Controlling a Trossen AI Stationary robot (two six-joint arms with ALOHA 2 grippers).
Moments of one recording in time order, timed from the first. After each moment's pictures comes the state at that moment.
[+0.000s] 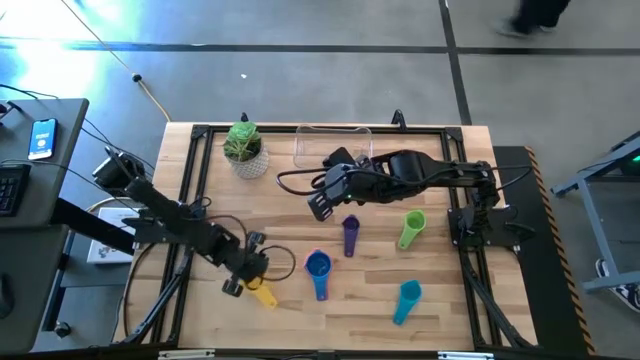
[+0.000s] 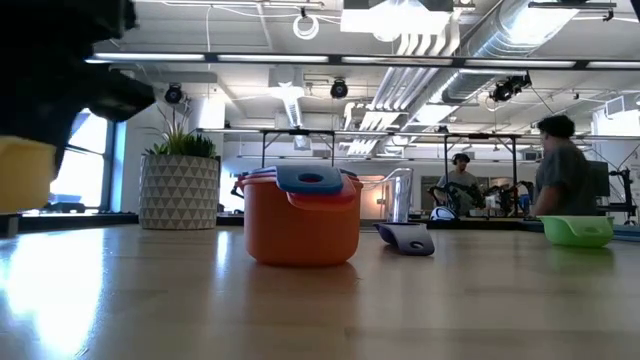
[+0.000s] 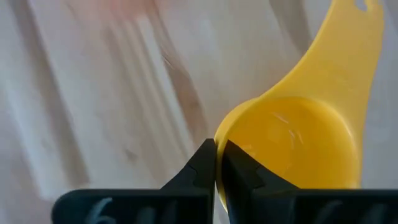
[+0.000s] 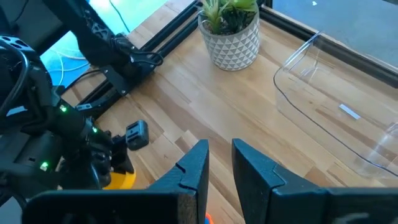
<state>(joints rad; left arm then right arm) -0.57 1.41 0.78 -0.56 -0.12 -0.18 0.17 1.93 2.34 -1.26 0.43 0.83</state>
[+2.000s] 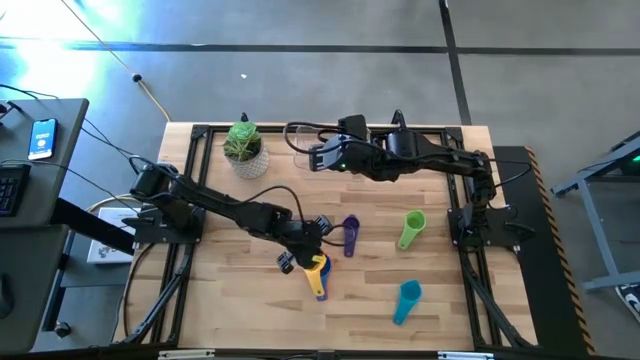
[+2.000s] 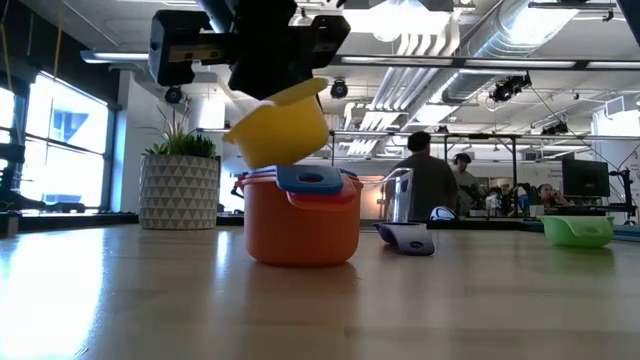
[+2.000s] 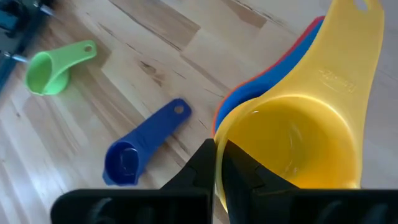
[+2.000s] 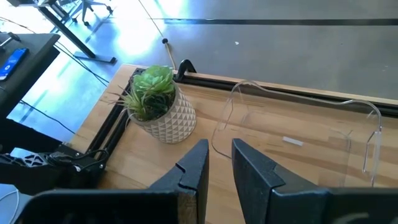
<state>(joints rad) -0.24 1.74 1.23 -0.40 -0.03 0.72 0.03 1.93 2.34 -1.27 0.68 1.08</state>
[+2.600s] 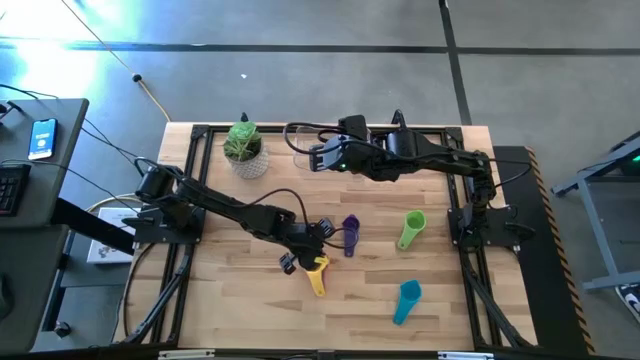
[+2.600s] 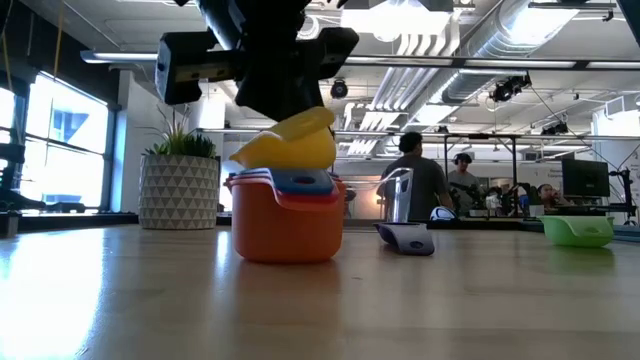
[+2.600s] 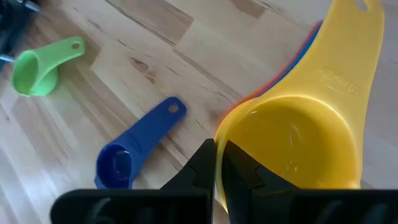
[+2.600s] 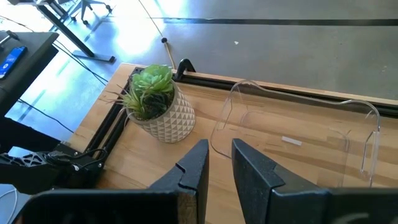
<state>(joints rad) -0.24 1.79 1.23 -0.38 -0.03 0.75 0.03 1.93 2.34 -1.28 0.68 1.07</state>
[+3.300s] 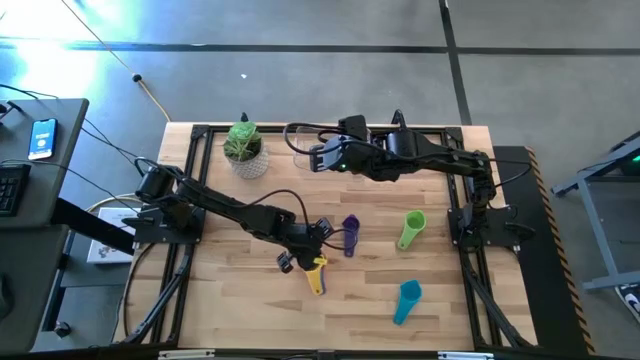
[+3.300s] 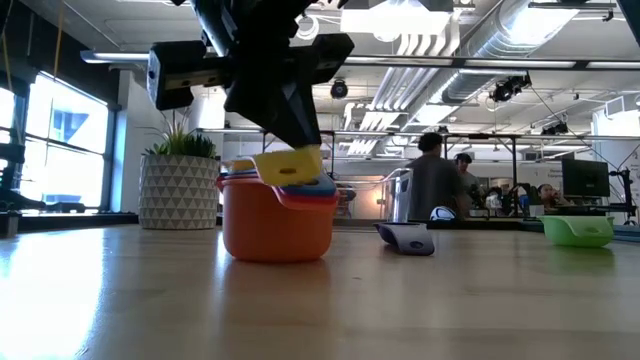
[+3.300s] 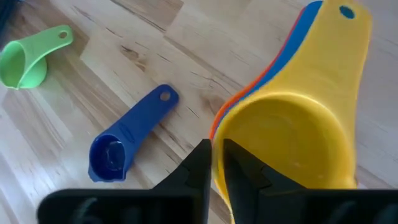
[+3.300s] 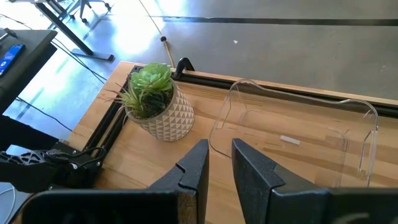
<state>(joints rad) -0.24 1.79 1.23 -0.42 -0.05 0.76 0.03 1.93 2.34 -1.28 0.68 1.07</state>
